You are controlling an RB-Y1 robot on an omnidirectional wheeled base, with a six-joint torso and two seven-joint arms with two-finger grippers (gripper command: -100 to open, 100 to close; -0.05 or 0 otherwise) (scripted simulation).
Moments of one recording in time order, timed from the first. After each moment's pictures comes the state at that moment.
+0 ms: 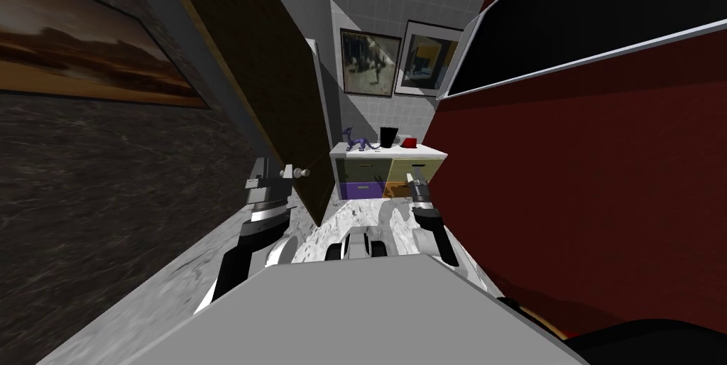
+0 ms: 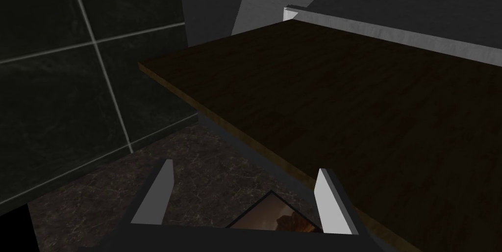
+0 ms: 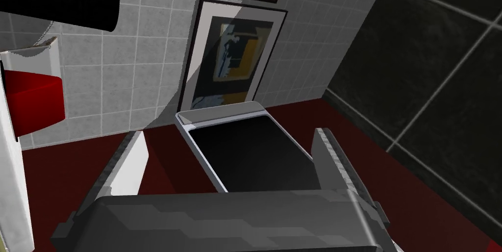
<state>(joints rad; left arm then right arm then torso) 0.53 -0.01 -0.03 -2.37 0.09 -0.50 -0.04 0.46 -0.10 -0.06 -2.19 0.10 -0.41 -0.03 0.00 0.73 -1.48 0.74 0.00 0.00</state>
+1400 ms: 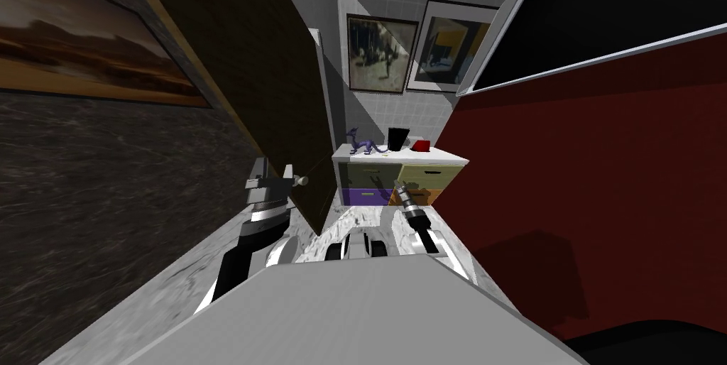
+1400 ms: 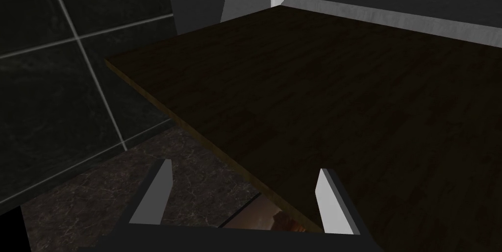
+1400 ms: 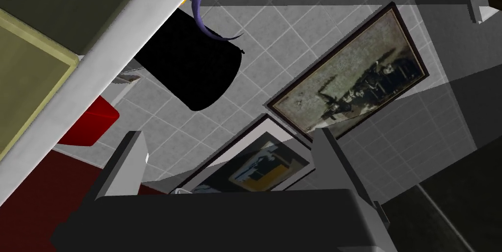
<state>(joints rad) 0.53 -0.01 -0.03 -2.37 0.09 -0.50 -0.04 0.44 -0.16 -0.01 -2.03 0.49 -0.16 0.12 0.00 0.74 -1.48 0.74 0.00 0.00</state>
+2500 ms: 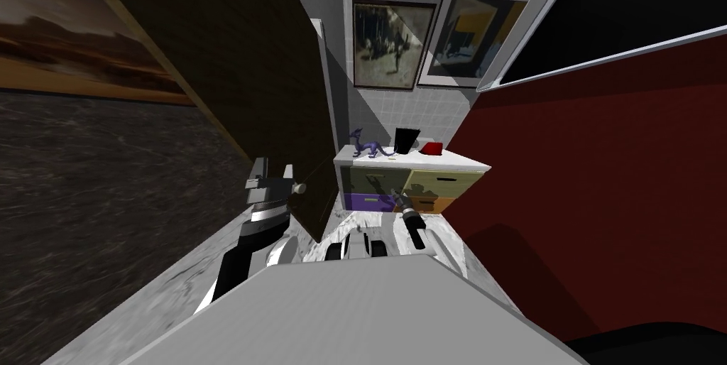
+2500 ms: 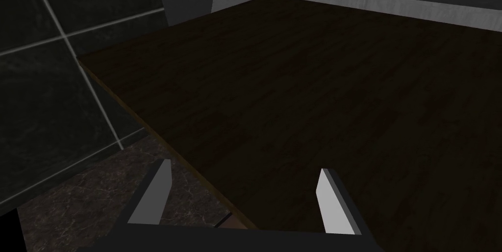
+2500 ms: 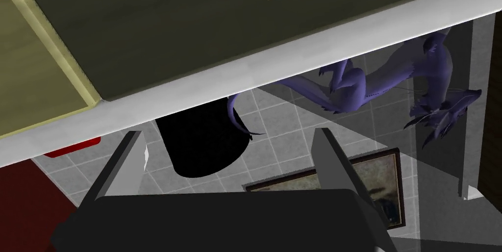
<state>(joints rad) 0.53 -0.01 -0.03 -2.37 0.09 -0.50 -0.04 0.41 -0.18 0.03 -1.91 0.80 0.05 0.24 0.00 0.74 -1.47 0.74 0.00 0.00</state>
